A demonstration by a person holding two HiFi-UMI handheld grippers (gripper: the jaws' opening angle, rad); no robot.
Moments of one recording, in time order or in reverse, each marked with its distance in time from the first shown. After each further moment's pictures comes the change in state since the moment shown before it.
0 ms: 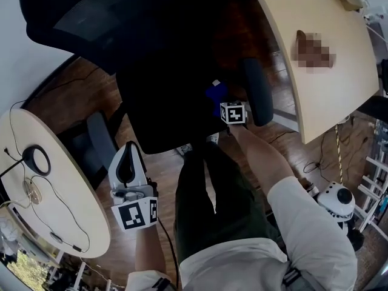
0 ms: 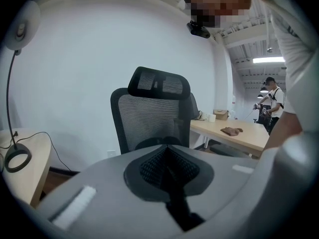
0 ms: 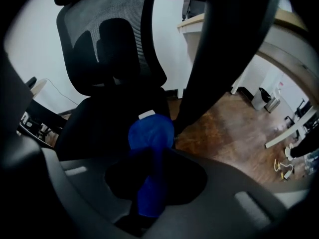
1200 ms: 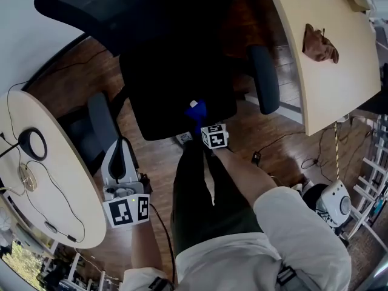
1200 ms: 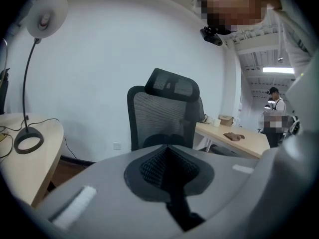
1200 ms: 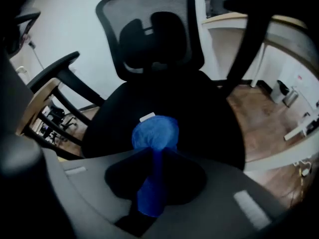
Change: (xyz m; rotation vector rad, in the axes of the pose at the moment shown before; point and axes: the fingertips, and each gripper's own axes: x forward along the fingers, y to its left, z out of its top) left arm -0.041 0.042 -0.023 -0.132 -0.006 0.041; right arm 0.002 0.132 -0.123 -0.092 -0.024 0.153
